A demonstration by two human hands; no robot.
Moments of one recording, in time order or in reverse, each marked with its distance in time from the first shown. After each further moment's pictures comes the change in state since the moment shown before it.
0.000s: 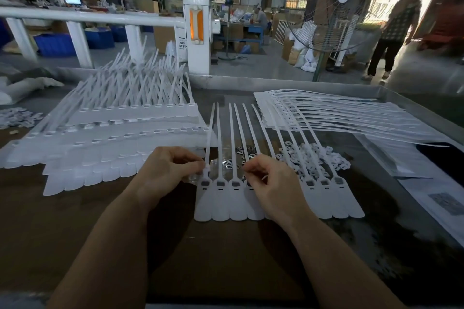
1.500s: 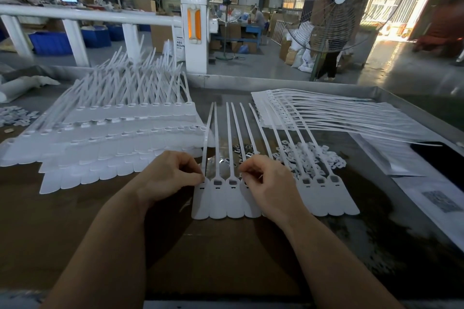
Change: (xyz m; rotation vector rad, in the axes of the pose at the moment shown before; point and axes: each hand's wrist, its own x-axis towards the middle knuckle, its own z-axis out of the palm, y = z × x) left_hand 0.009 -0.012 -0.001 0.239 -0.197 0.019; right_hand -0.002 -0.002 0.003 -0.022 -0.015 -0.009
